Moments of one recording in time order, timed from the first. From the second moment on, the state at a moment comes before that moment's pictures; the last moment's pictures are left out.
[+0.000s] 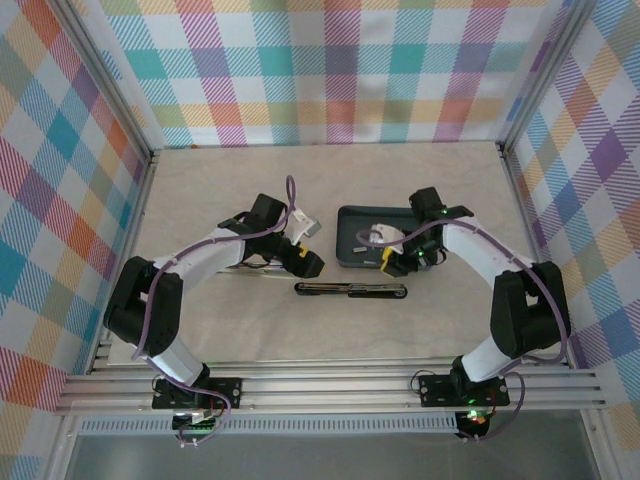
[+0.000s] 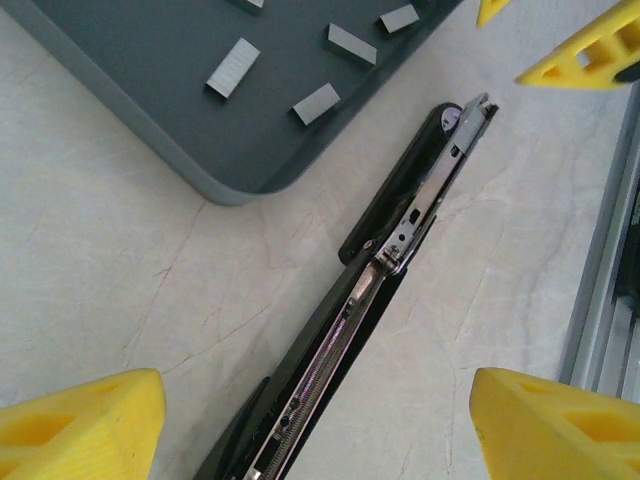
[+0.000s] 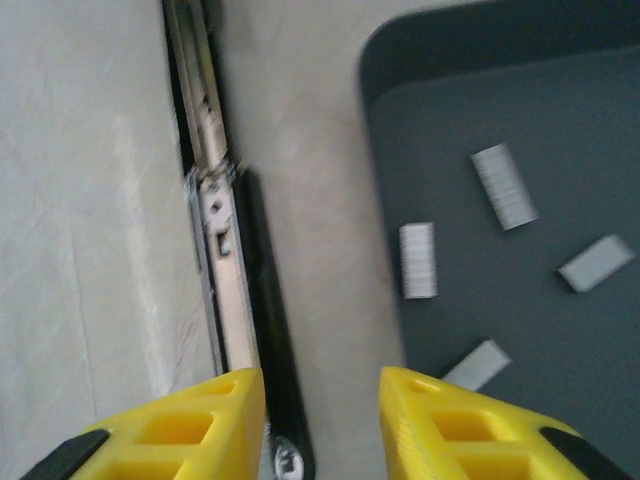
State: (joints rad) left arm -0.49 1.62 1.06 -0.45 0.63 0.11; right arm 0.29 1.56 1.10 -0.82 -0.50 -0.98
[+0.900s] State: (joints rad) left arm -0.38 1.42 1.05 -0.48 0.39 -0.25; right arm 0.35 1.89 1.62 -1.05 -0.23 -0.13
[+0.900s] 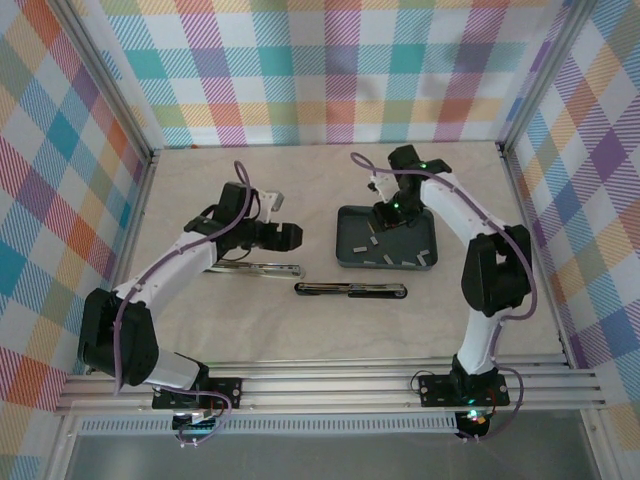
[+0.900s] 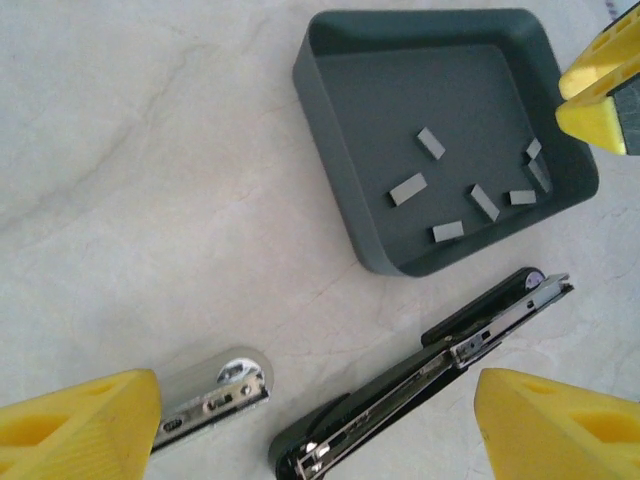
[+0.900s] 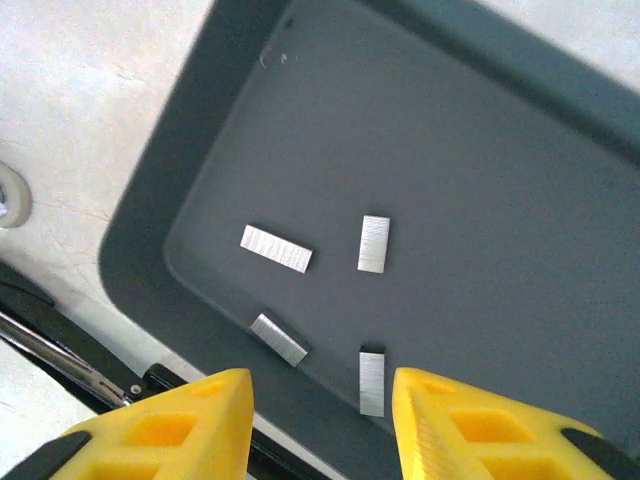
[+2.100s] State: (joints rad) left arm -0.34 1.73 1.29 -0.50 0.35 -0.35; right arm 0.18 2.00 1.66 -1.17 -0.19 -0.71
